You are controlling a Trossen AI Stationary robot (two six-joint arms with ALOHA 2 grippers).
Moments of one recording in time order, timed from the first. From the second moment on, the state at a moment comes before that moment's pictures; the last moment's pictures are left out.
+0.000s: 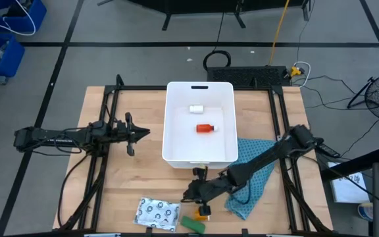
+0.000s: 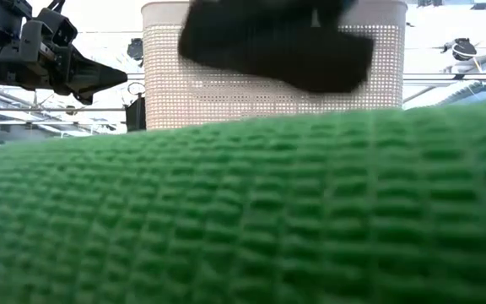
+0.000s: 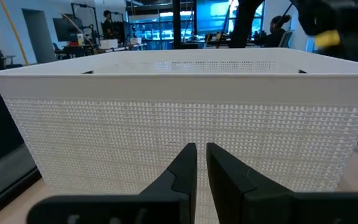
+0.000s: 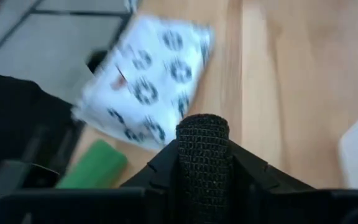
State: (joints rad) left arm 0.08 0.41 0.04 0.37 -0.06 0.03; right arm 0.48 1.89 1.28 -0.03 0.18 0.28
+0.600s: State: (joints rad) left arm 0.08 0.41 0.04 0.36 -0.06 0.02; right arm 0.49 1.24 1.28 -0.44 0.31 -0.12
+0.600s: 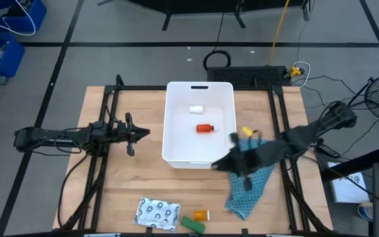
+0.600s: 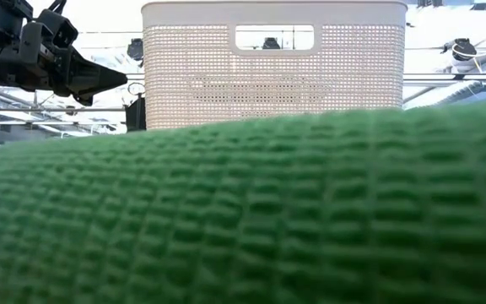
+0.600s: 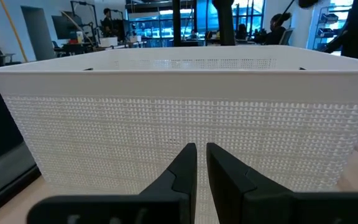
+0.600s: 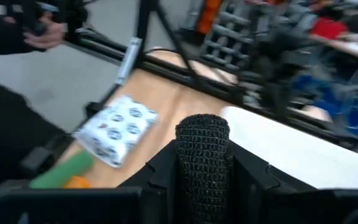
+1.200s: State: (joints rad) left arm 0.08 0.41 0.04 0.31 -0.06 -0.04; right arm 0.42 0.46 0.51 0.01 0.34 -0.15
